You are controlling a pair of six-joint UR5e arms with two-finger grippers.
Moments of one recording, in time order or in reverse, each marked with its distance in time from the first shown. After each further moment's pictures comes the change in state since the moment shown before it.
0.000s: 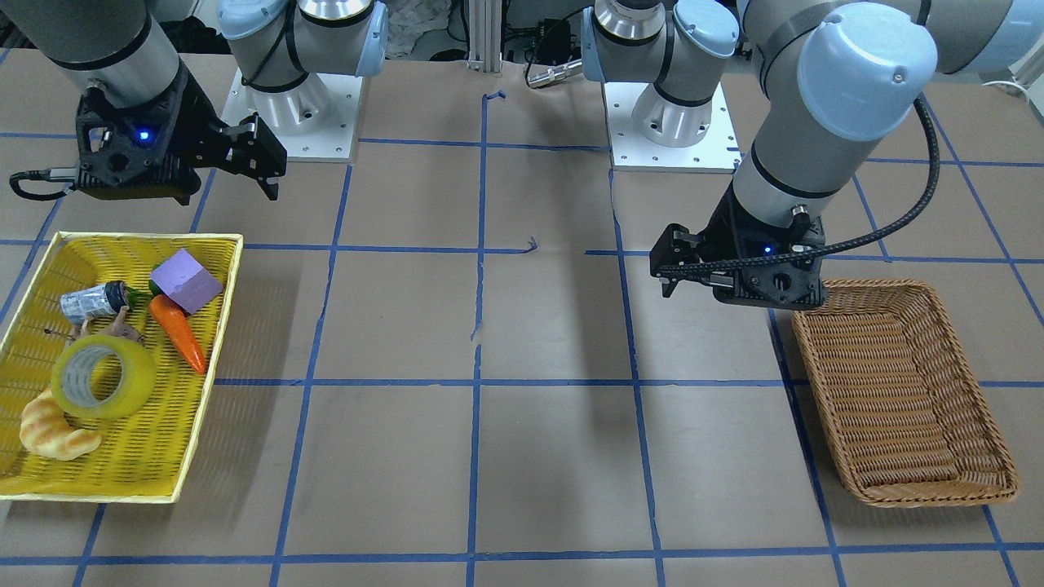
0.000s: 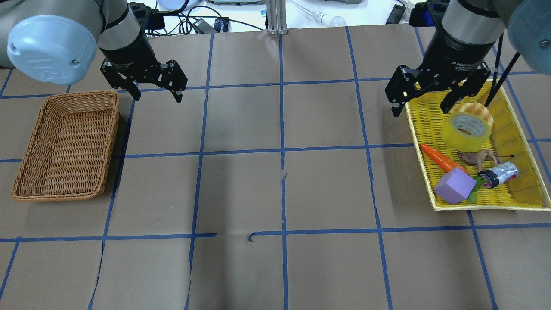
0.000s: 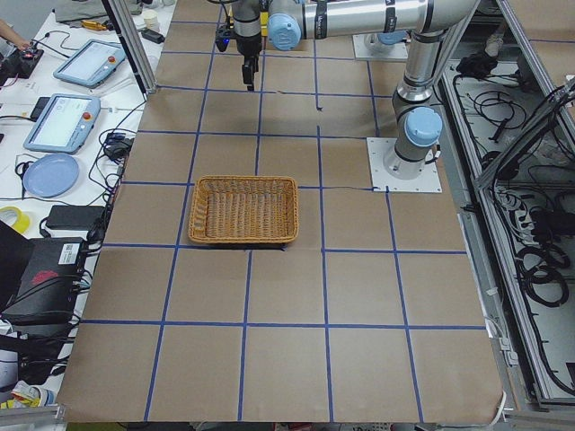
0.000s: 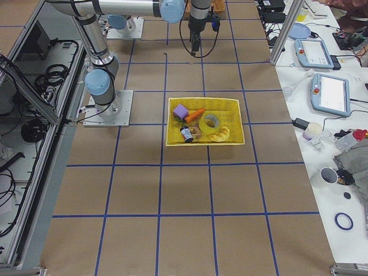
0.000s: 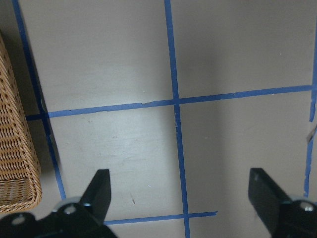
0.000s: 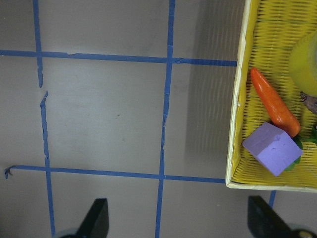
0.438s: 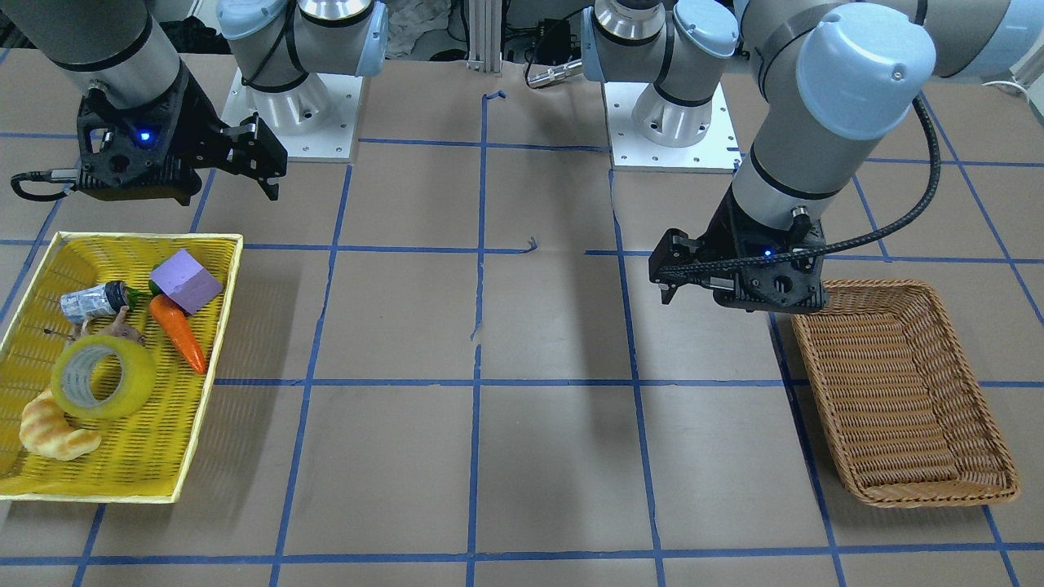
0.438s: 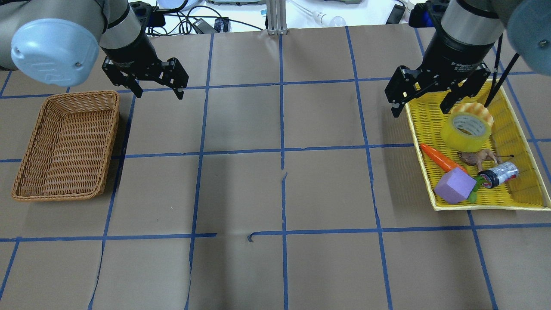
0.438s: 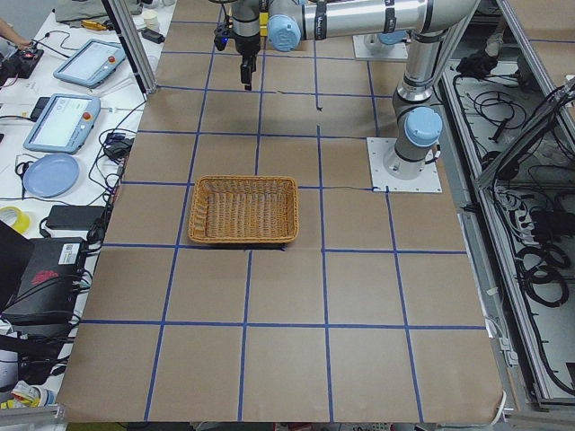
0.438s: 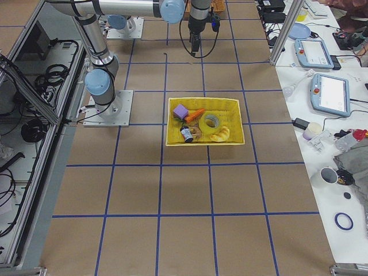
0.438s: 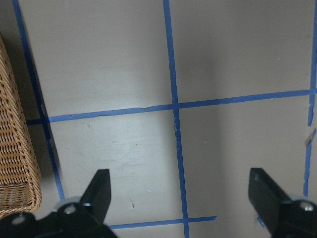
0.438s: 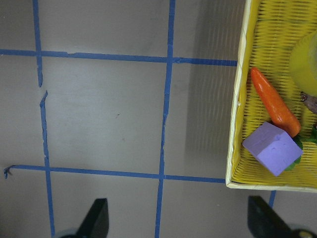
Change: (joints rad) left arm -0.002 -0.002 -0.009 0.046 -0.004 -0.002; right arm 0.000 0.001 0.000 0.000 -0.003 0.001
